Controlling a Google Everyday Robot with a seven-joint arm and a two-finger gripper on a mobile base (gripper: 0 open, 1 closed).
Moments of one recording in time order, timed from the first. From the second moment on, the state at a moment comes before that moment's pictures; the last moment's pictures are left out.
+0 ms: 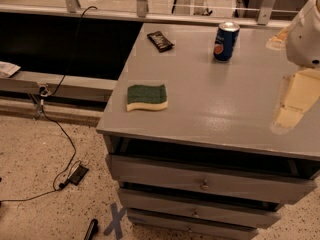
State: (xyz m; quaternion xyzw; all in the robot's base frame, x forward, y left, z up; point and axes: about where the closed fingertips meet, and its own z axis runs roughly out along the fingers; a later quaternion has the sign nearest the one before) arm 0.438 -0.216 0.977 -0.60 0.78 -0.04 0.16
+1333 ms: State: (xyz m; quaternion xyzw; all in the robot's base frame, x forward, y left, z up) arm 0.576 -0.208 0.987 -0.56 0.78 0.01 0.28
